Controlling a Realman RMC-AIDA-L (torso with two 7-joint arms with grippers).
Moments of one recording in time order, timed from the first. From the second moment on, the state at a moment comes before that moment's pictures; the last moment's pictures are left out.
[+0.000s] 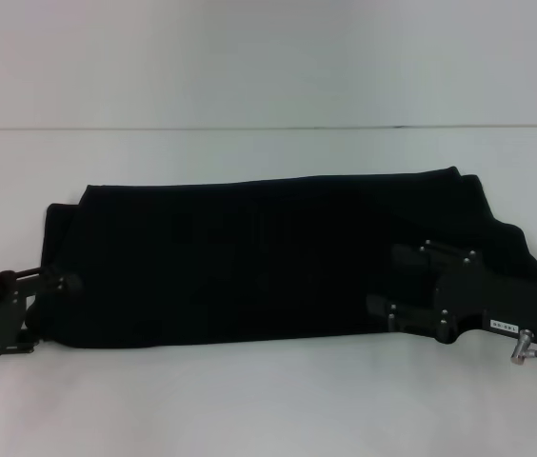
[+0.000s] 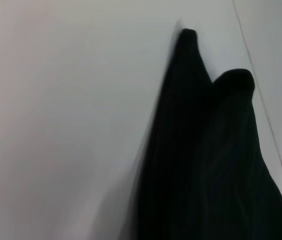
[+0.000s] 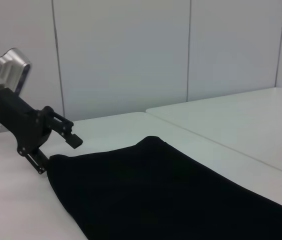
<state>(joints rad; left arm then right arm) -0.51 -1.91 0.32 0.46 2.38 1.39 -2.61 0.55 2.09 -0.57 -0.41 -1.98 -1.38 0.92</state>
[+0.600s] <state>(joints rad) -0.52 -1.92 0.35 0.49 2.38 1.35 -2.60 0.55 2.09 -0.58 -0.40 -1.98 -1.39 0.92</state>
